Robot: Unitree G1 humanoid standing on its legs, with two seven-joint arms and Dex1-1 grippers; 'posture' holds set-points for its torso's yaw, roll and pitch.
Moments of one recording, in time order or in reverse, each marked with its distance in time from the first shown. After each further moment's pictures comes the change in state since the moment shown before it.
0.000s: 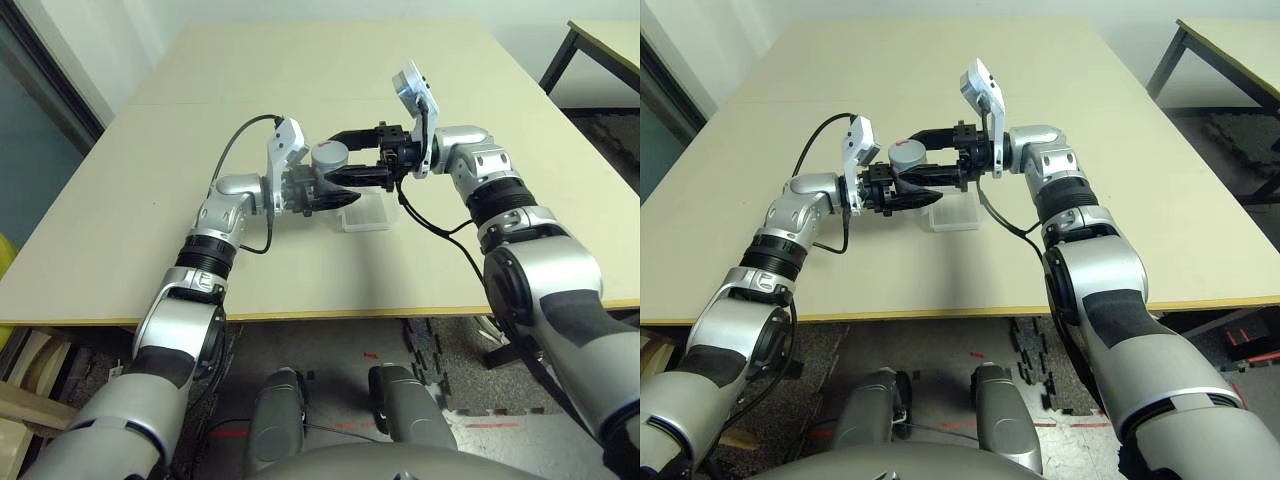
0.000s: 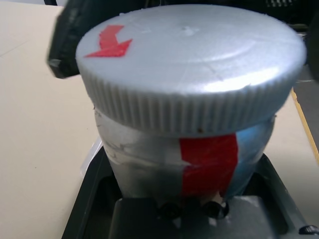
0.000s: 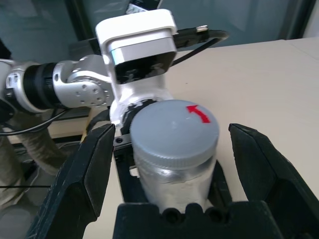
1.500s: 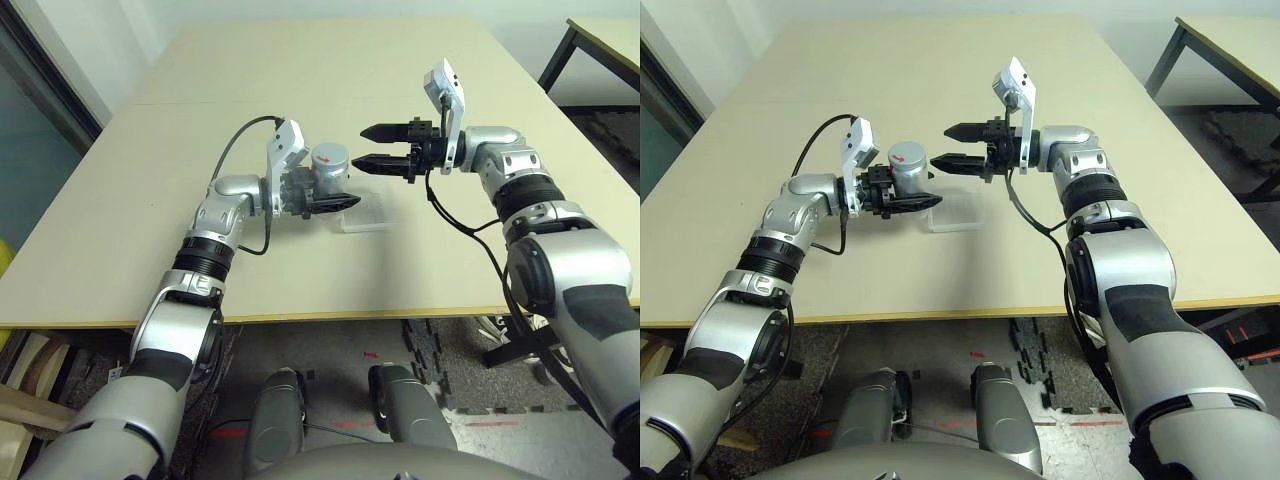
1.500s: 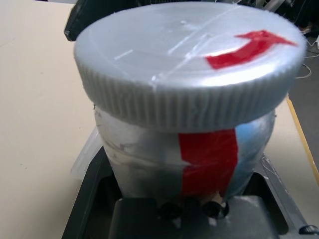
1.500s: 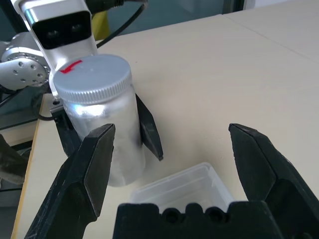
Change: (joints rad) left arm 0.018 0.011 -0.001 -0.047 -0.003 0.039 -0.018; right arm -0.007 -0.116 -0.016 0.127 -0.028 -0.052 -0.075
